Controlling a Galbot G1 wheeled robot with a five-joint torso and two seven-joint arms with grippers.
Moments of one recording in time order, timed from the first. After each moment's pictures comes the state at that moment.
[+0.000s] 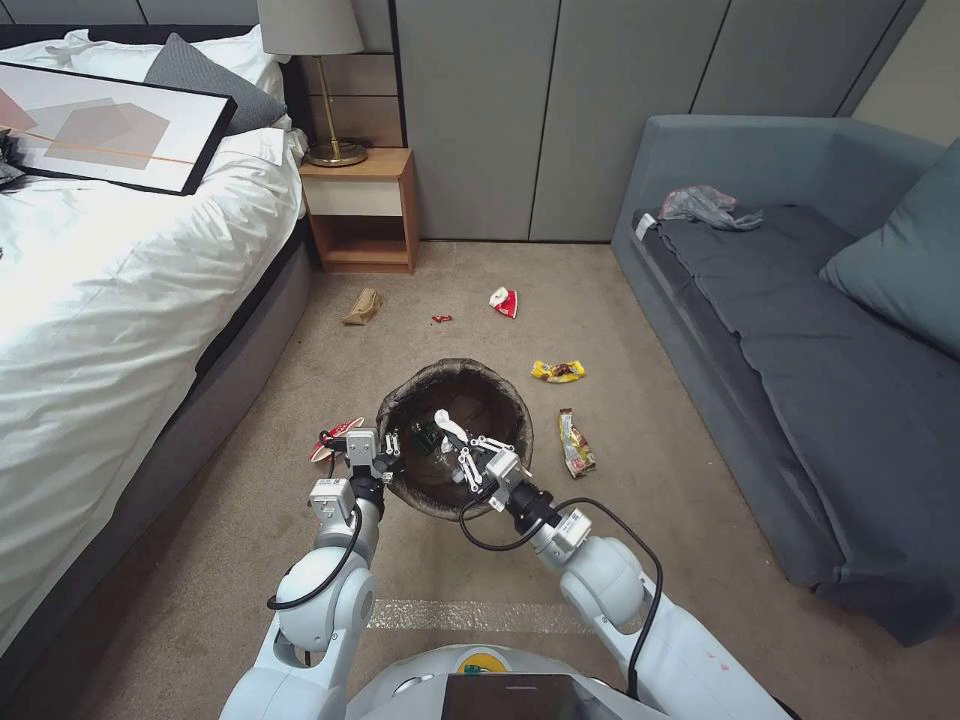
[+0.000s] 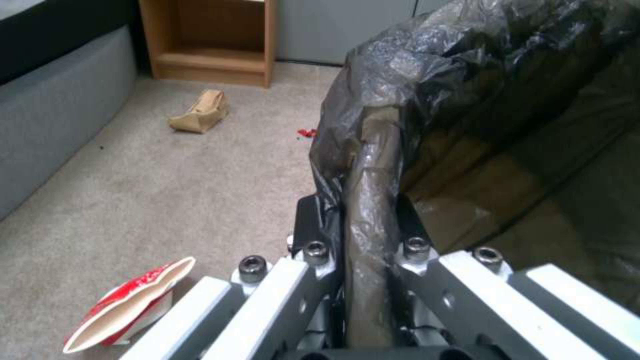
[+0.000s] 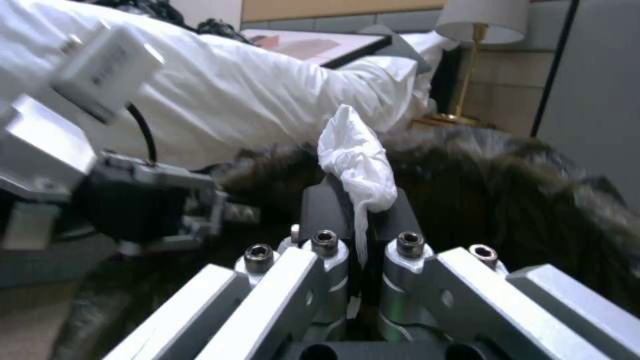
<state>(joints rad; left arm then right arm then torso) 1.51 -1.47 -0.36 -2.16 -0.20 0.31 -0.16 -1.26 1.15 0.02 1.90 0.13 0.29 -0.17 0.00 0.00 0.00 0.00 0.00</state>
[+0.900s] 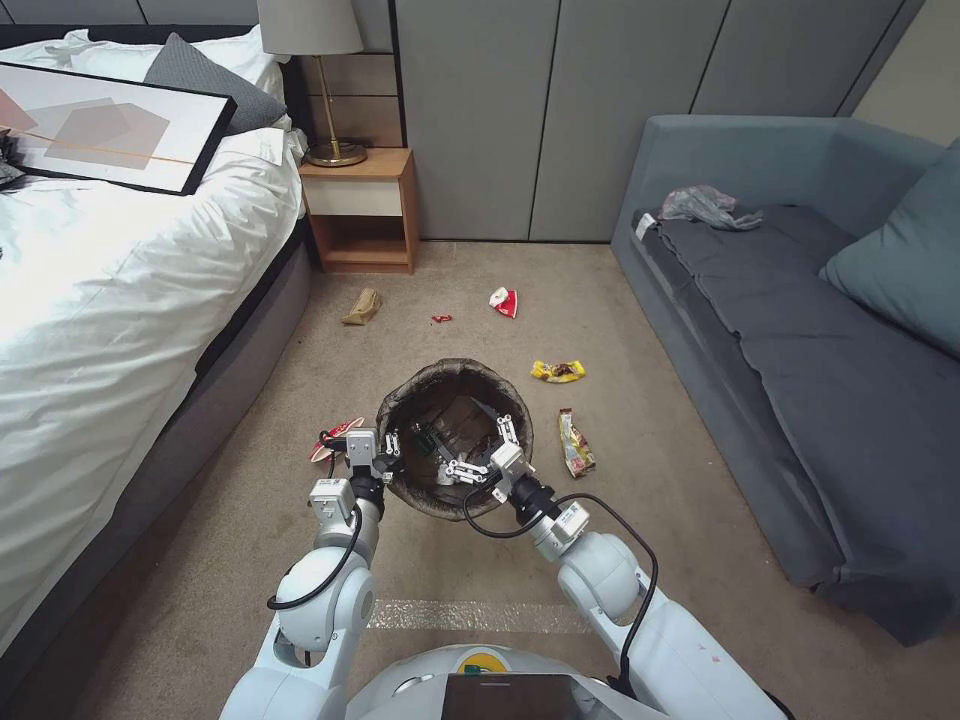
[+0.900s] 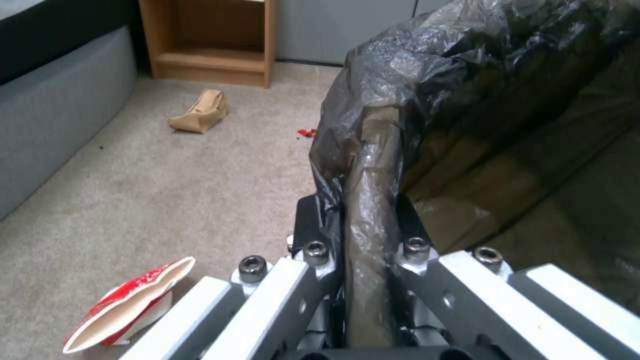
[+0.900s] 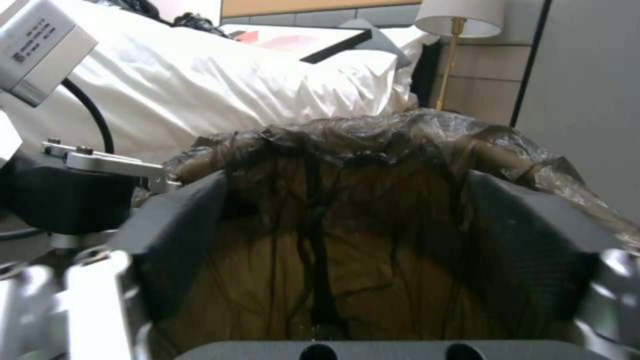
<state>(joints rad) 1.51 -1.47 -0.36 -2.16 -0.20 0.31 -0.16 -1.25 1.17 0.04 1.88 0.13 0.29 -0.15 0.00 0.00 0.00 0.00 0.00</state>
